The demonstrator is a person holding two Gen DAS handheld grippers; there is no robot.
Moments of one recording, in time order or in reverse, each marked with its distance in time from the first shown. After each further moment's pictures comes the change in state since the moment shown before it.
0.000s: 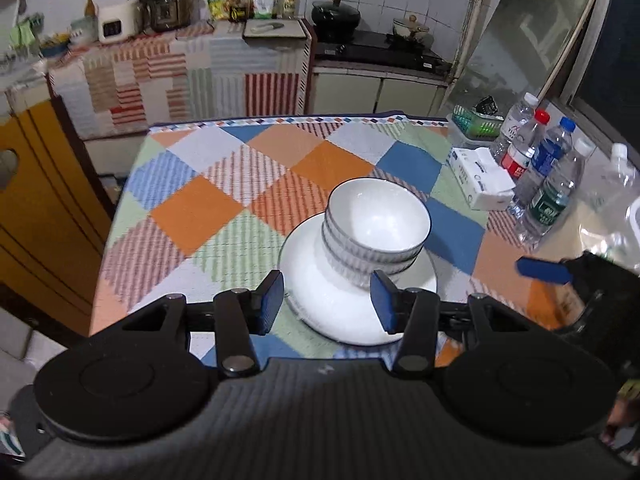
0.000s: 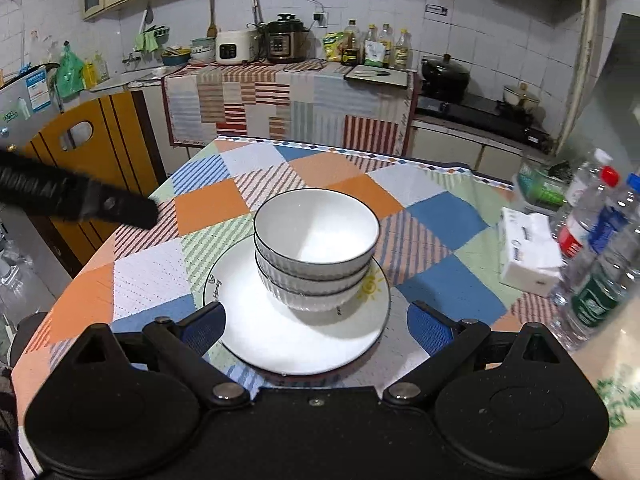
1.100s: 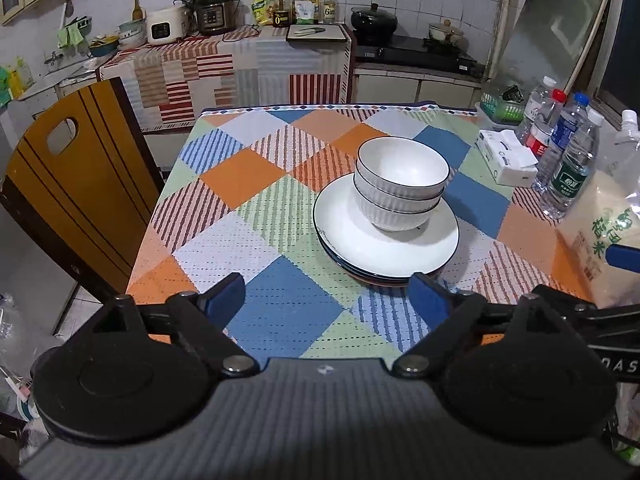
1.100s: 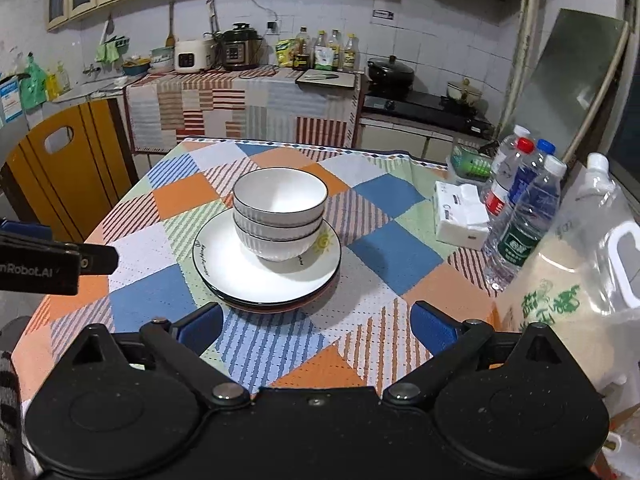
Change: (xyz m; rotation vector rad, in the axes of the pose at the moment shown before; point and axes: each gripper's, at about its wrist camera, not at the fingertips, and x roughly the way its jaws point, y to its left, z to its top) left arm -0.042 -0.016 -0.076 -0.032 -0.029 0.128; right arm -0.077 0.007 -0.052 0.070 -0.020 -0.141
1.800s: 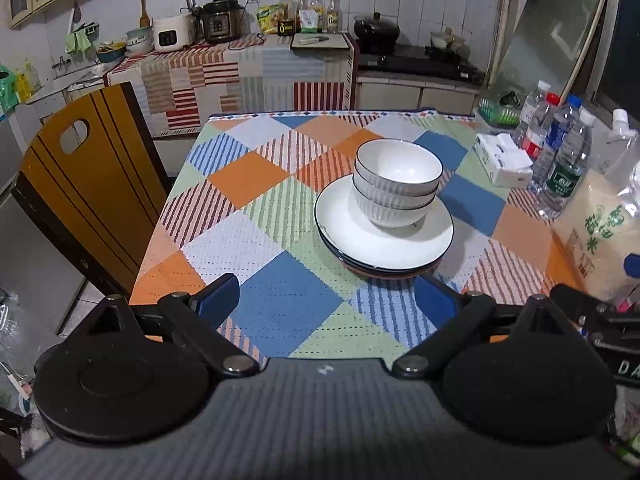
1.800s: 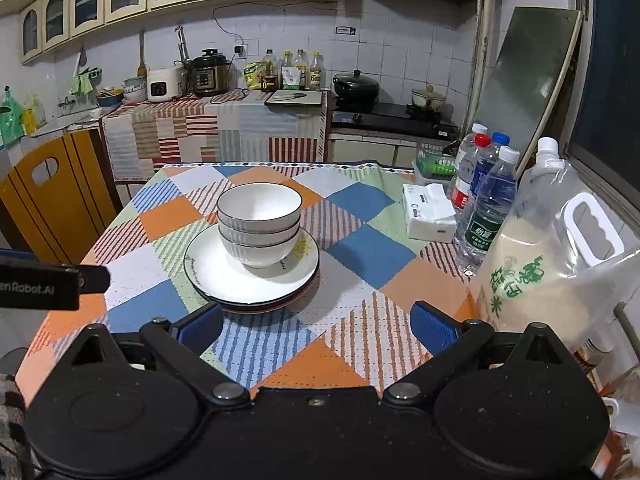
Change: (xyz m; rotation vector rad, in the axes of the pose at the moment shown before) left arm -0.026 -0.006 -0.015 -0.007 -0.036 0.016; right arm -0.039 0.004 -0.022 0.081 -0.066 -0.058
